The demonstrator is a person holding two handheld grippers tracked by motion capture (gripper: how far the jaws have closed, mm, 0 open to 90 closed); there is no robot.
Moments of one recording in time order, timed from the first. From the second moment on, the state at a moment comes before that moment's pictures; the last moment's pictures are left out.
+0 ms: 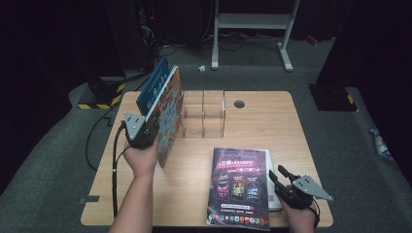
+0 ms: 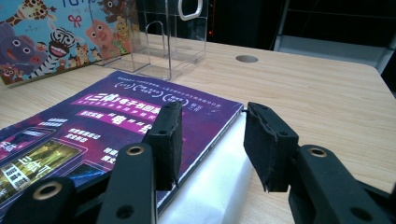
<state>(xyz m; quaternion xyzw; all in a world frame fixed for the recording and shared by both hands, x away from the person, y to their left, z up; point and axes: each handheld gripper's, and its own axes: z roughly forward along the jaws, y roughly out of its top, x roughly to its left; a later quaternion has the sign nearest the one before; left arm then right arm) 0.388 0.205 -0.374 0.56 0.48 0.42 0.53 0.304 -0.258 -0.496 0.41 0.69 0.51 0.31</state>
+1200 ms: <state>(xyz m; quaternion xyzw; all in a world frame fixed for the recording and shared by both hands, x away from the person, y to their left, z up) 0.345 0.223 -0.436 0.66 0.46 0.35 0.48 0.306 -0.253 -0.498 0.40 0.70 0.51 0.30</state>
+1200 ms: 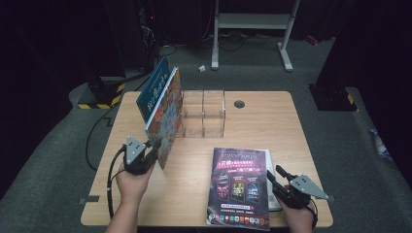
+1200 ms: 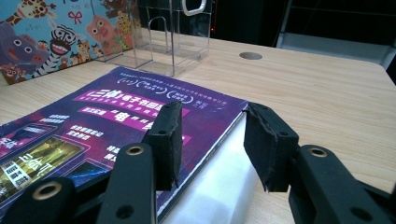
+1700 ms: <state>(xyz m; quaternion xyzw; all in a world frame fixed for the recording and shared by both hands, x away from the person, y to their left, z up) 0.334 0.234 -0.457 0.67 0.46 0.34 0.47 0.305 -0.253 -0.497 0.40 0.70 0.51 0.31</state>
